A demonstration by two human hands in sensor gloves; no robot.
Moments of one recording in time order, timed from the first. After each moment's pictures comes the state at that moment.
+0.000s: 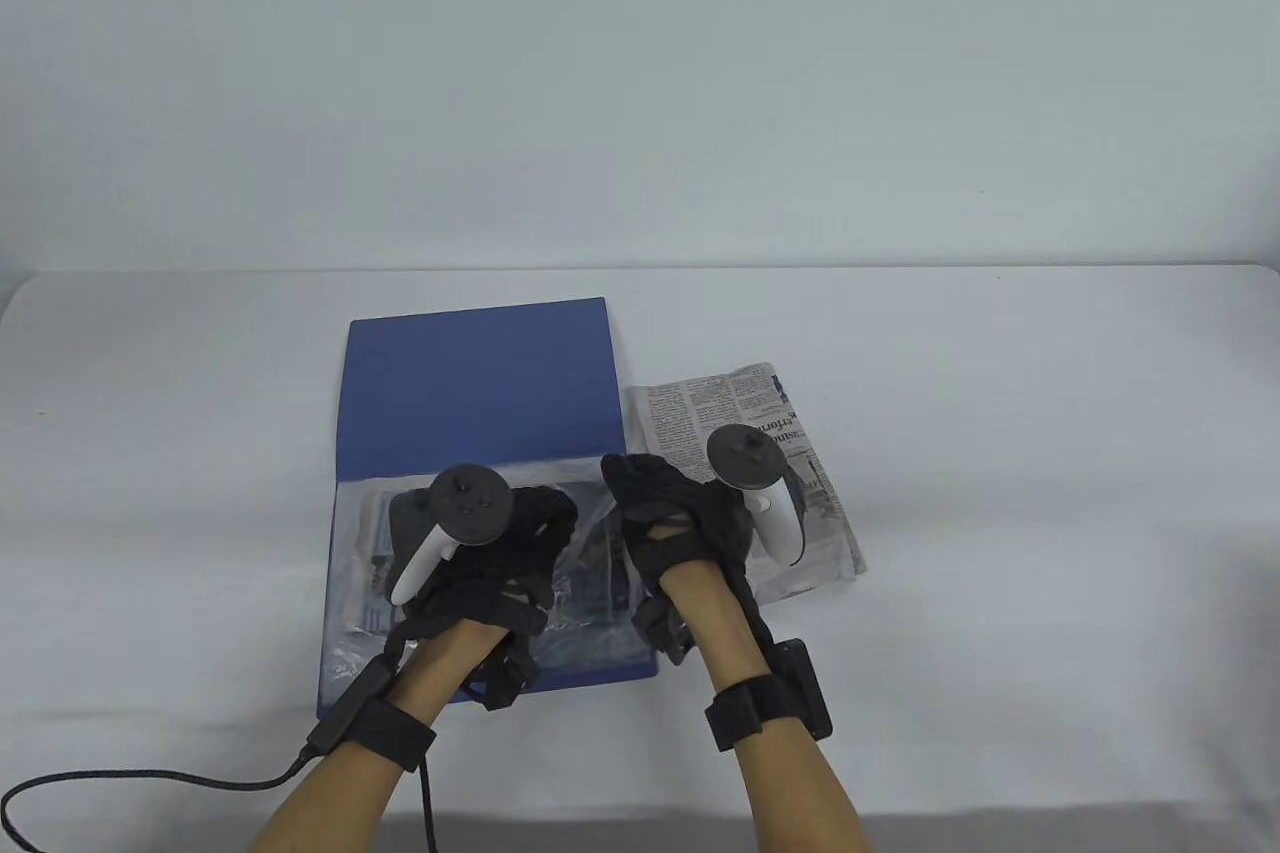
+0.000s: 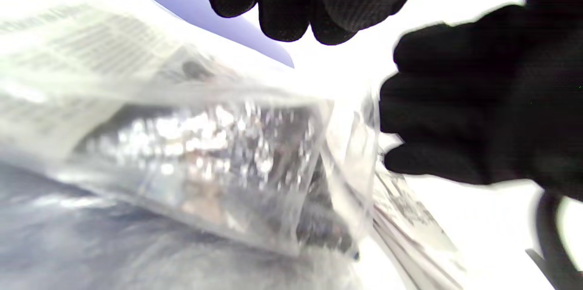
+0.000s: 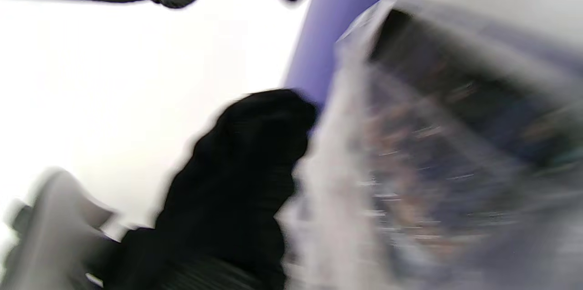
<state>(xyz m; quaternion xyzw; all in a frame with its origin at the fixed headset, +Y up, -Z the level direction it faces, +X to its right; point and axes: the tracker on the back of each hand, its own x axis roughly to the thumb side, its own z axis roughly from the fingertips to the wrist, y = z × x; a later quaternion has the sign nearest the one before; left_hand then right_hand) -0.190 -0.724 -0.362 -0.15 -0.04 0.32 0.94 0.044 -0.717 -0.387 0.07 0.27 0.82 0.51</state>
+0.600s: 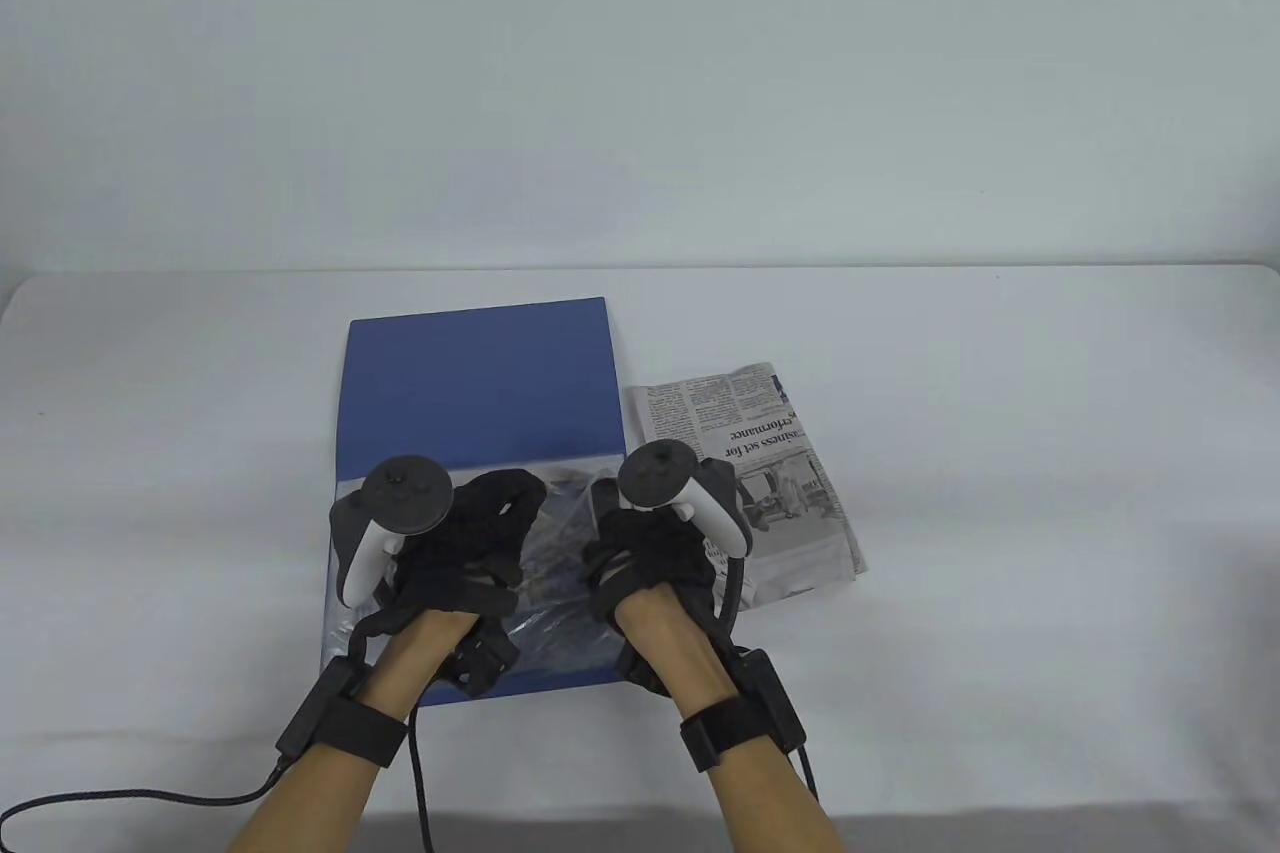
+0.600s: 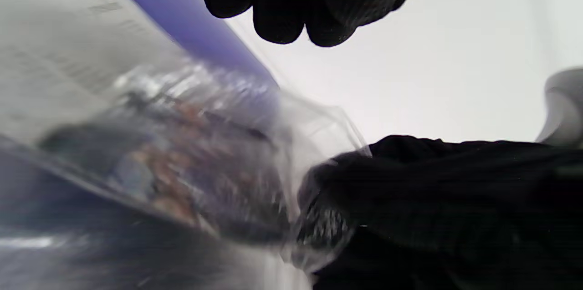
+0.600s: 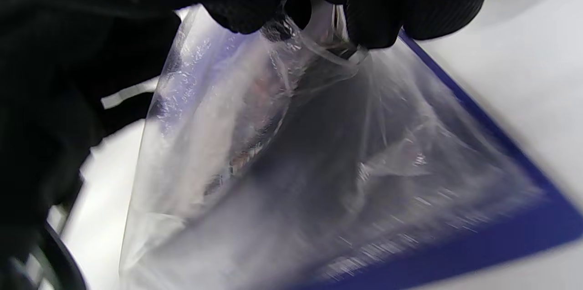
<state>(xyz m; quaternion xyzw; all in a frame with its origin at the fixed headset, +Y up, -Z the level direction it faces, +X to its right) -0.218 -0.704 -0.359 -0.11 -0.04 0.42 0.90 0.010 -0.716 -0.380 0.04 0.29 0.87 0.39</state>
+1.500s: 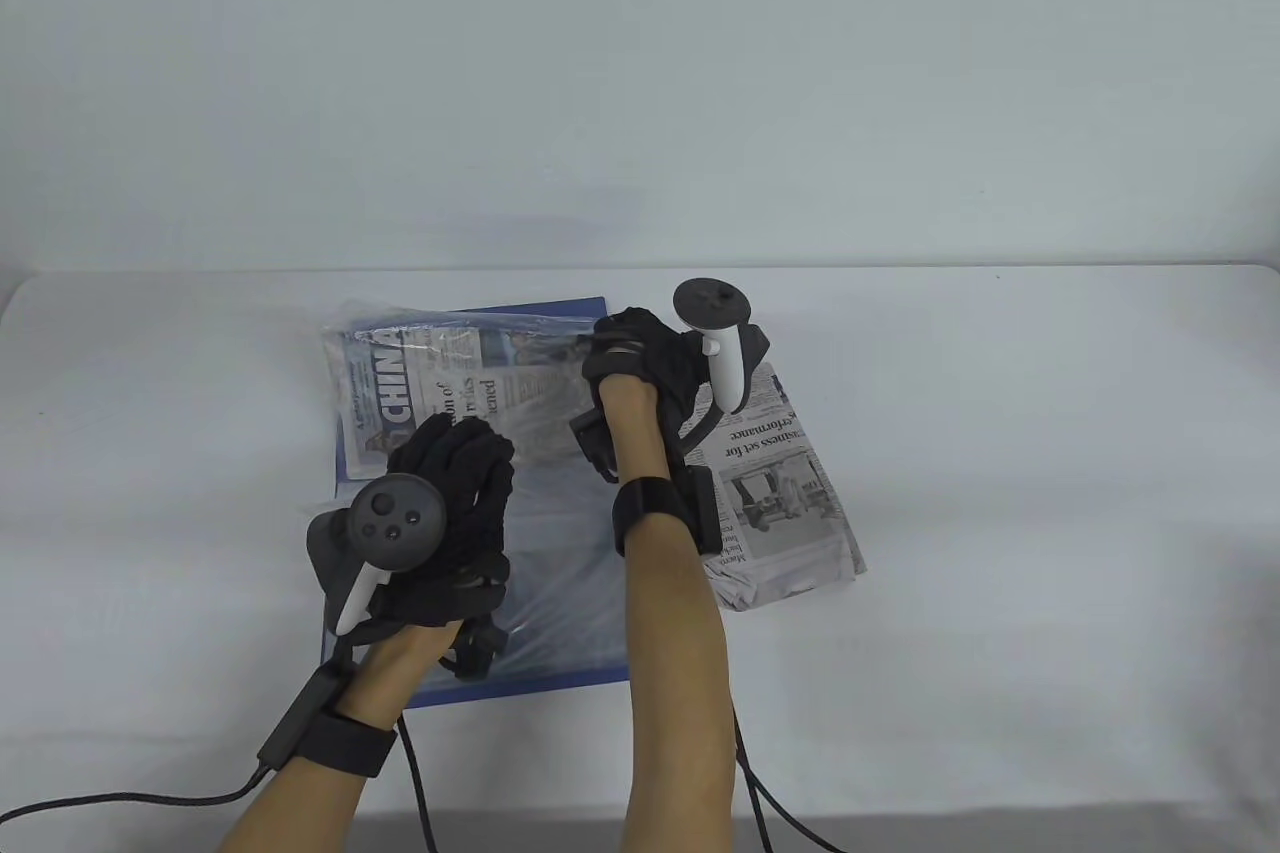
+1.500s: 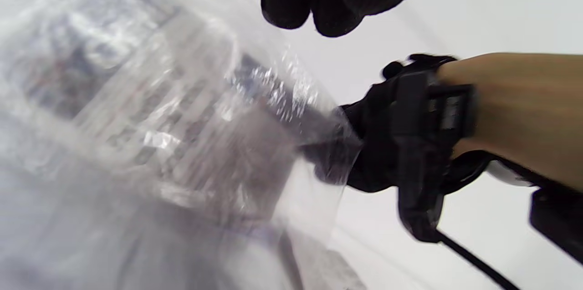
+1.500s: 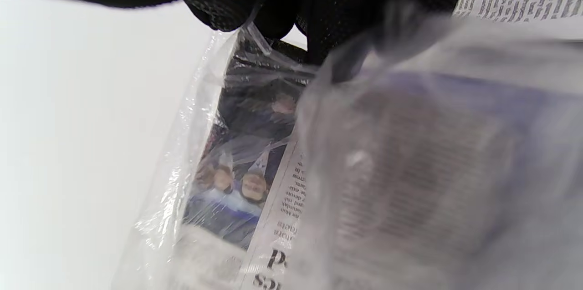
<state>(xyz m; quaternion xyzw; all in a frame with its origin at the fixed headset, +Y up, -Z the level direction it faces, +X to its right) -0.222 -0.676 -0.343 0.04 -0.02 0.31 0.95 0.018 -0.687 -0.525 -0.10 0.17 0.79 0.58</state>
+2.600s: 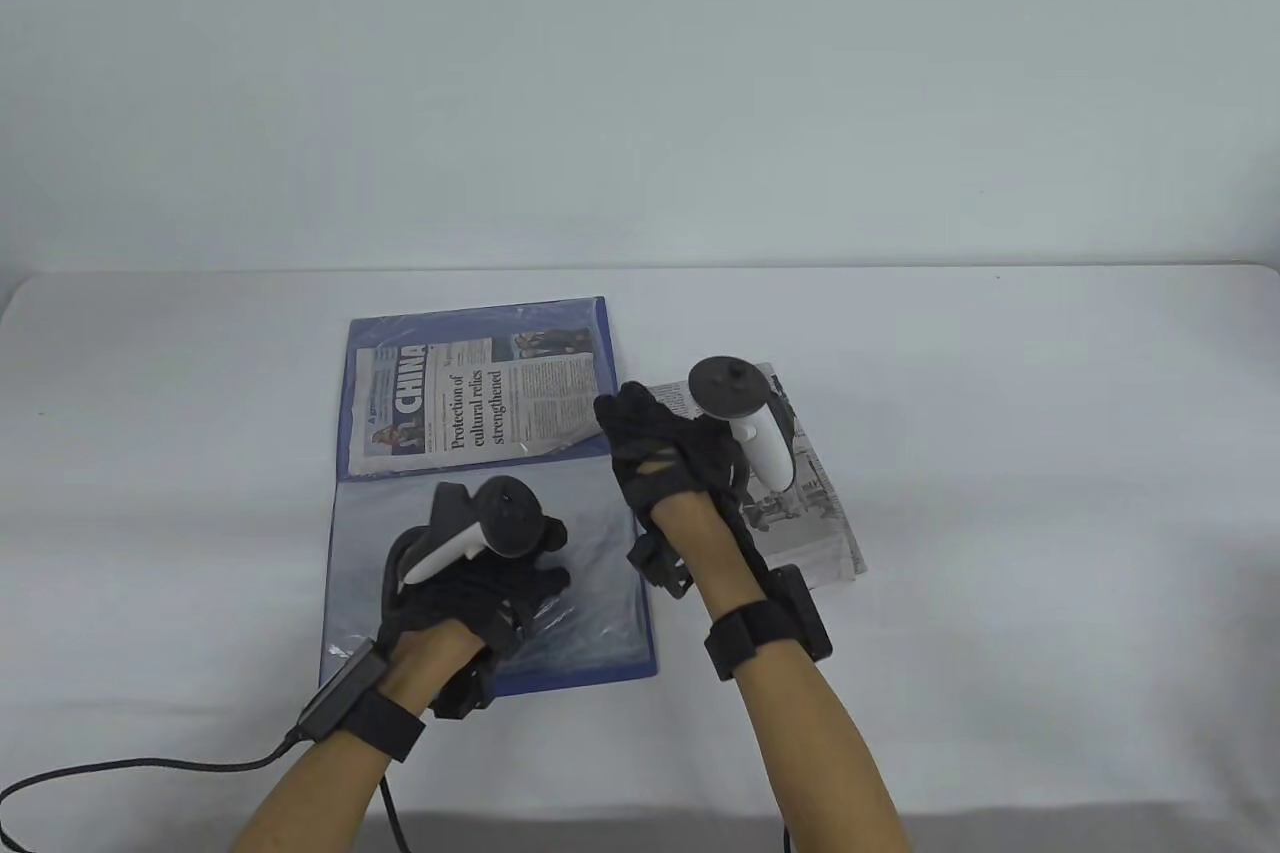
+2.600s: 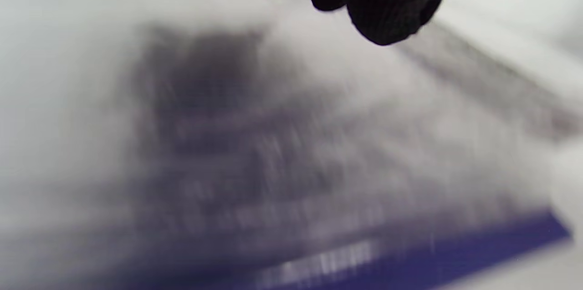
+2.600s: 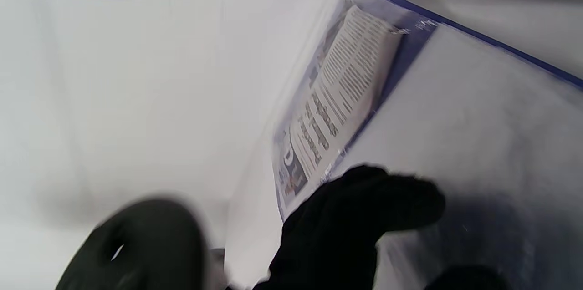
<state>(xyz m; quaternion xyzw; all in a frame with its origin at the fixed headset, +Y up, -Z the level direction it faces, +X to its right) -0.159 -0.753 -0.361 -0.27 -0.12 0.06 0.95 0.035 -0.701 -0.422 0.10 0.25 0.80 0.54</state>
